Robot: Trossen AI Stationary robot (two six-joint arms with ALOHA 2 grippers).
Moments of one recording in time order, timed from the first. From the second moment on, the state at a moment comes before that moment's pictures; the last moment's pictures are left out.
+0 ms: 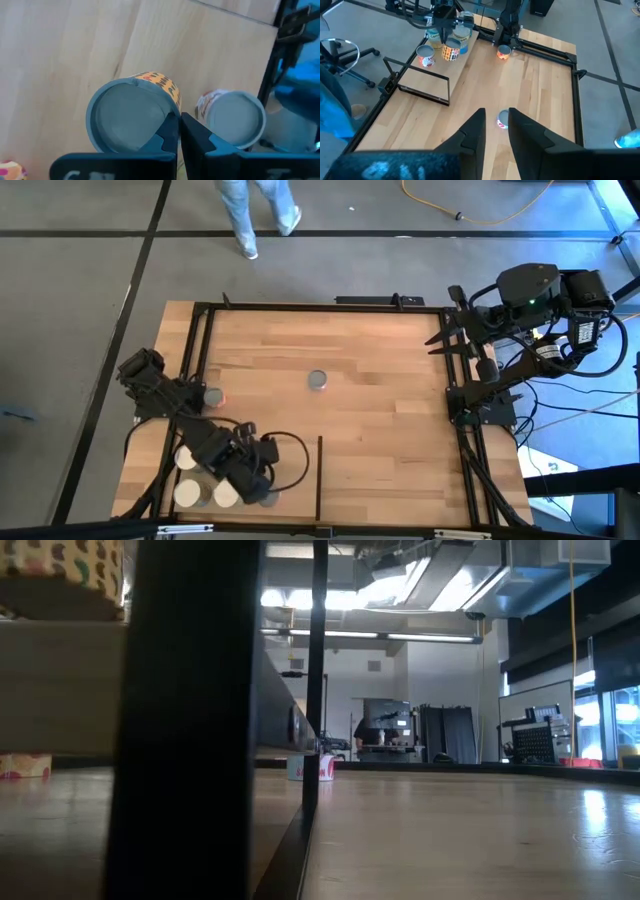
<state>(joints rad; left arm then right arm) -0.70 1.69 1.56 -1.15 -0.23 -1.00 0.04 1.38 2.34 -1.57 -0.10 -0.26</state>
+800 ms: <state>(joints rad) -0.71 1.83 1.56 -1.15 -0.25 -1.04 0.04 1.38 2.34 -1.57 -0.10 -0.22</state>
